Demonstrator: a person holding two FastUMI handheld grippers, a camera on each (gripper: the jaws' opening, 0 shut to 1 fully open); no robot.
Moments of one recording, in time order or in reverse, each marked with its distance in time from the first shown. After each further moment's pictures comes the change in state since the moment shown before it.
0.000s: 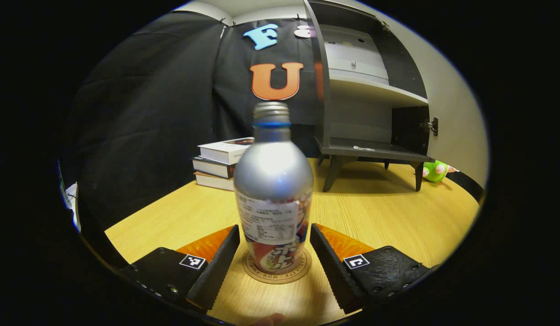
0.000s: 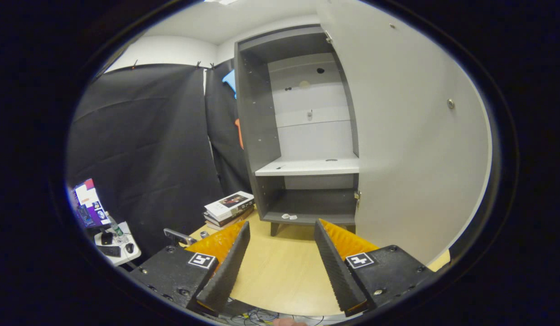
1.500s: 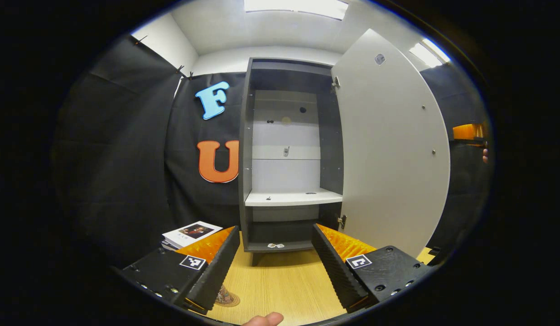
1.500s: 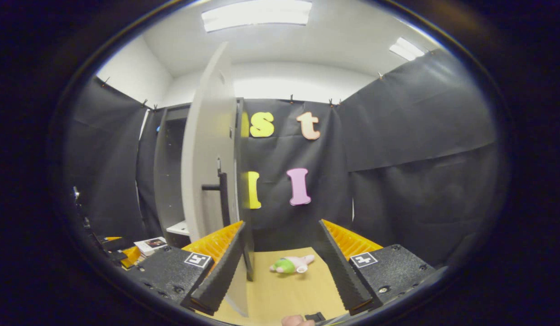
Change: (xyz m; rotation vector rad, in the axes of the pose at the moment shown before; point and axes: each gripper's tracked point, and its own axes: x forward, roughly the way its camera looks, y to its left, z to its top) left arm -0.163 -0.141 0.261 0.062 -0.309 -0.299; right arm -0.187 -0.209 0.140 -0.003 -0.363 -0.490
